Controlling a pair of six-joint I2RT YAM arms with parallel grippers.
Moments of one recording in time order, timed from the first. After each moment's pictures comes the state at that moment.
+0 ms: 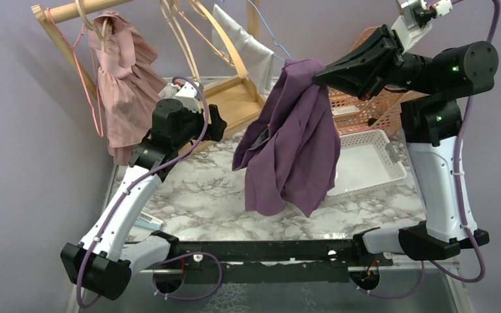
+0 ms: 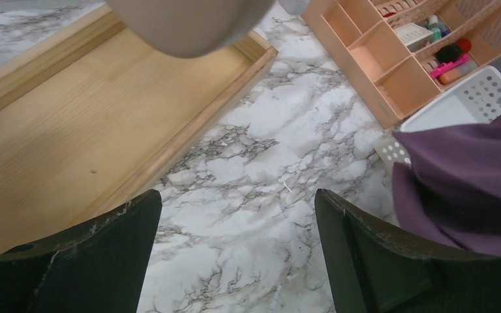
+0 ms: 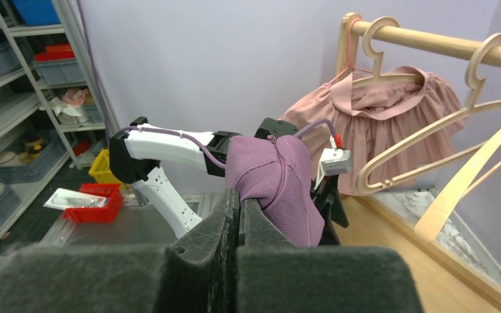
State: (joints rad) left arm -0.36 1.08 1.11 -0.36 0.12 -0.22; right arm 0.29 1.35 1.98 0.04 -1.18 0.66
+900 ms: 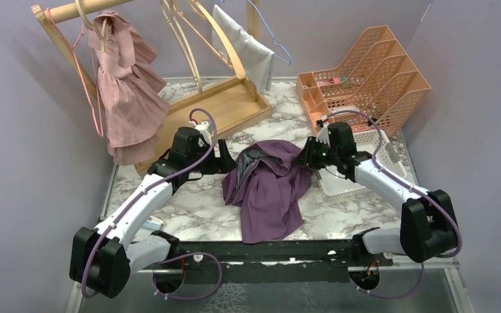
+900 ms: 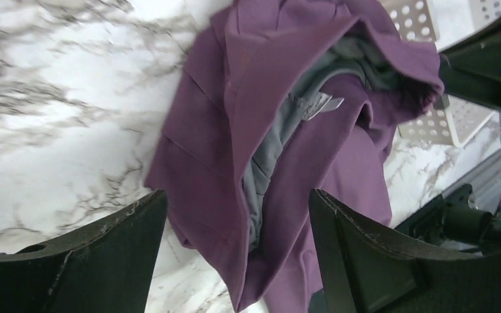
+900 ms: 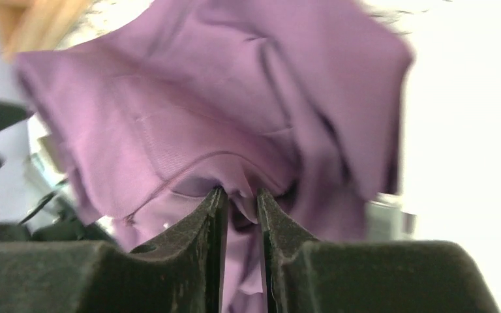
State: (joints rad) left arm -0.38 1.08 0.78 -0.35 0.29 -0.44; right arm 0.33 1.33 0.75 -0.11 -0.47 0.50
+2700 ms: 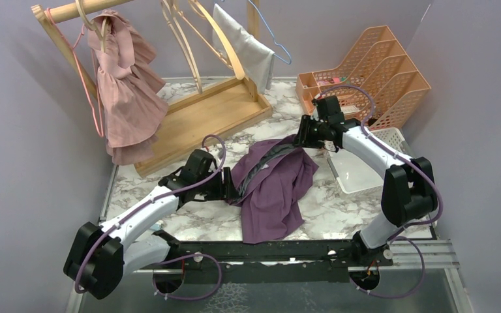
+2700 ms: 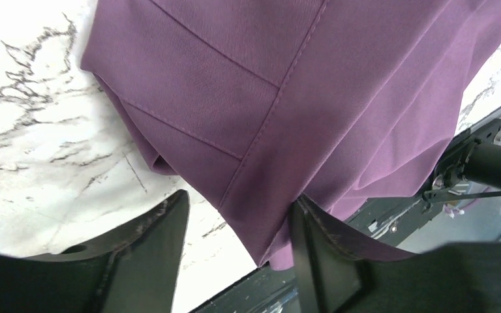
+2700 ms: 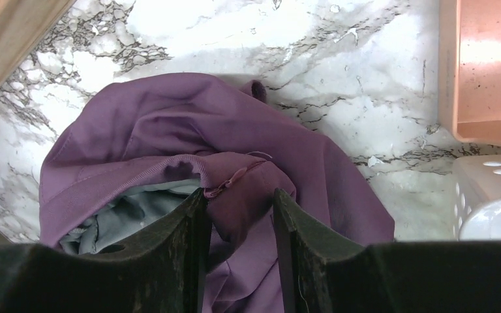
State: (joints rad) left arm -0.55 1.07 0.57 -0.37 0.30 -0.57; right arm 0.33 1.62 1.17 -0.44 -0.17 0.44
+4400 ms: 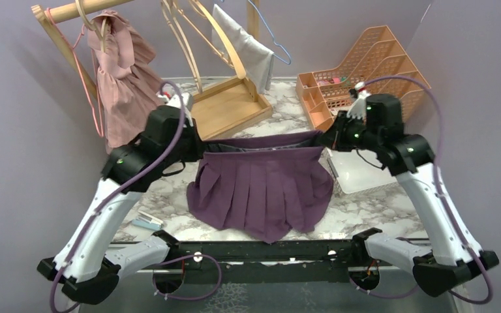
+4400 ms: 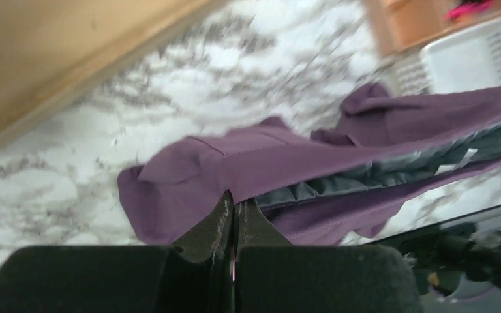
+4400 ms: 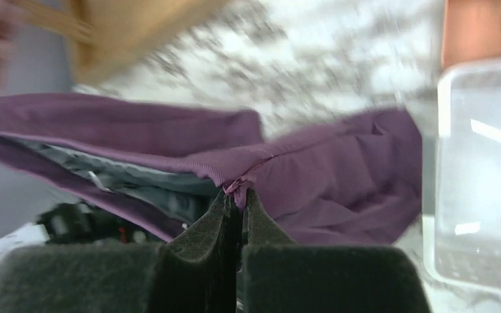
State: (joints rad) left arm -0.57 1.02 1.53 -1.07 -0.15 -0.48; right arm 0.35 1.07 1.44 -0.90 -0.24 0.42
